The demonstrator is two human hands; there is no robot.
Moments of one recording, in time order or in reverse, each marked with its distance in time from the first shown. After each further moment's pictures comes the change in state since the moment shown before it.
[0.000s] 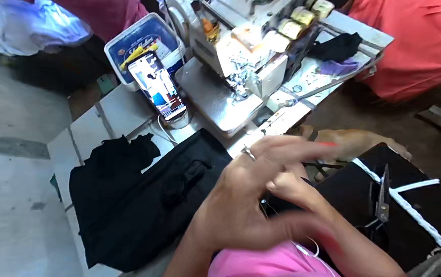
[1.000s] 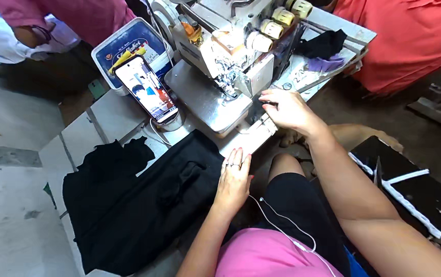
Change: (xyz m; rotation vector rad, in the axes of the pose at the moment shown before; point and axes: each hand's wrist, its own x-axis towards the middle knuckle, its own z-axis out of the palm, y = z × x) left_hand -0.068 -0.104 0.066 0.556 -0.191 -0.386; right_hand 0.093 0.094 -0.059 -0.274 -0.012 0.152
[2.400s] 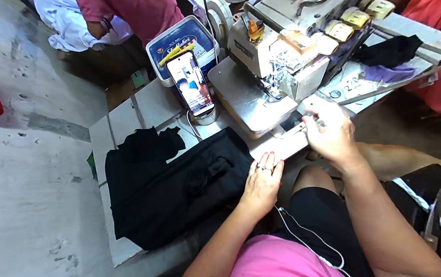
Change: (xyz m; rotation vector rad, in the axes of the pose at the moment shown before) left_hand -0.002 0.002 -0.001 0.049 0.028 0.027; right_hand -0.035 -0.028 0.027 0.005 0.262 -0.011
